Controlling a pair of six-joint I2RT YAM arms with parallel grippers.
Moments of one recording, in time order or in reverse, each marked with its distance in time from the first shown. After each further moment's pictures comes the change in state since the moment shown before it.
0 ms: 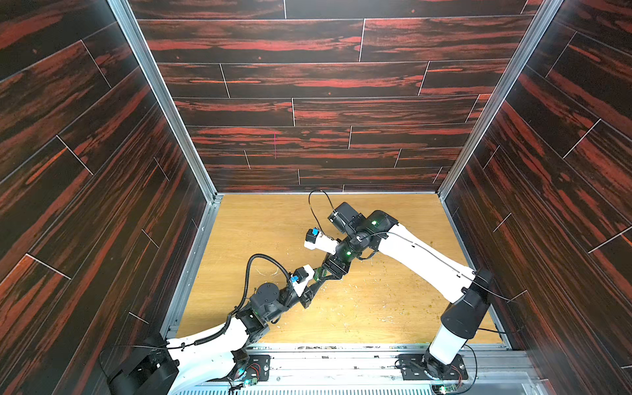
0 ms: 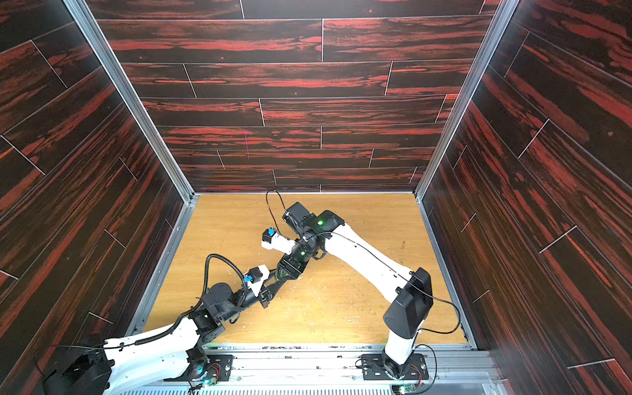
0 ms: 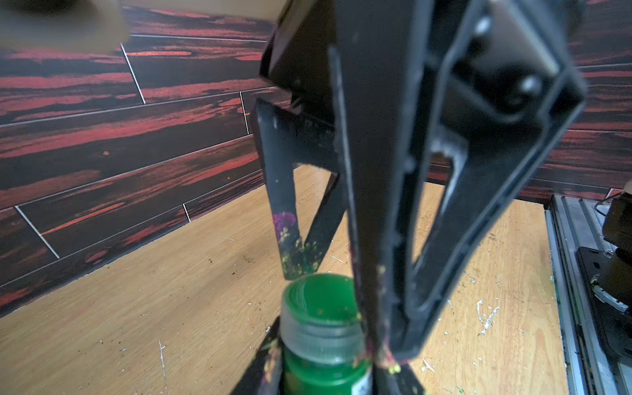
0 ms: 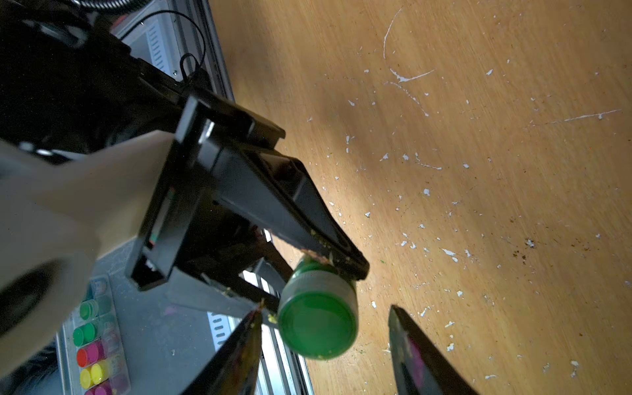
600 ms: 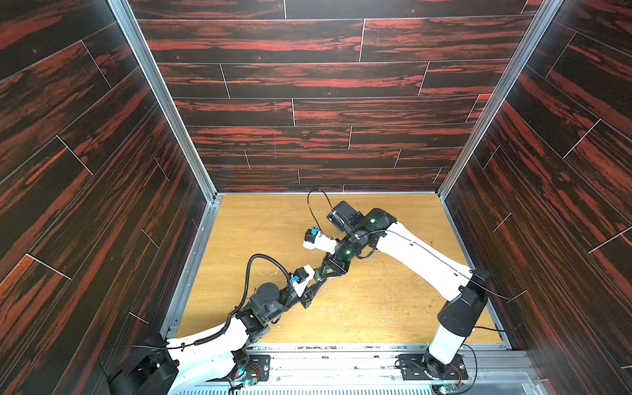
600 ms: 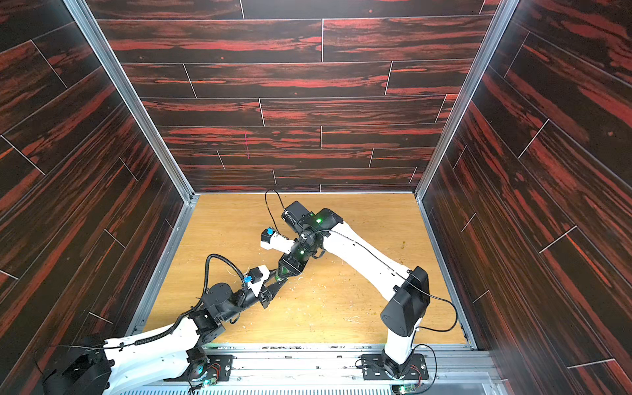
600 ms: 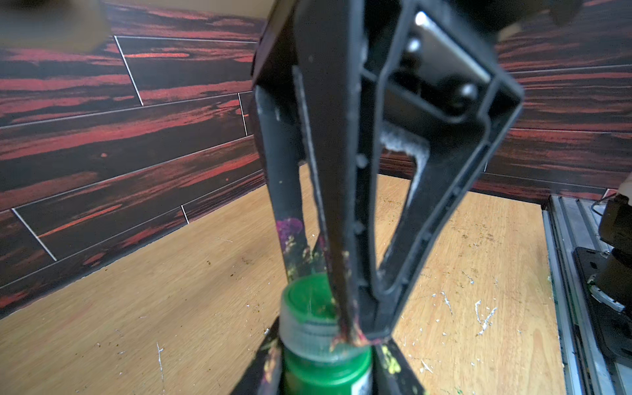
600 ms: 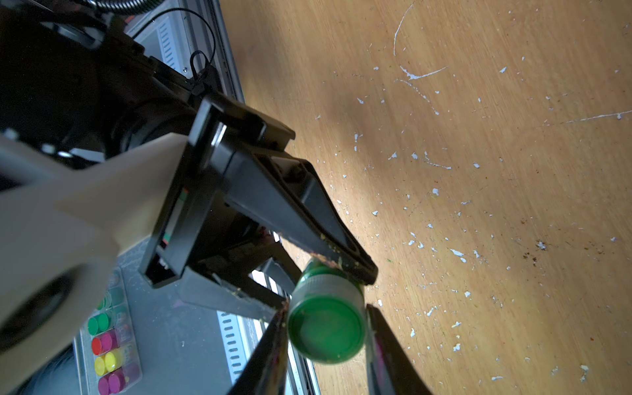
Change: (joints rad) left arm 0.000 0.000 0.002 0.001 0.002 0.000; right arm 0.000 0.018 0.045 -0.043 -0.026 -0.012
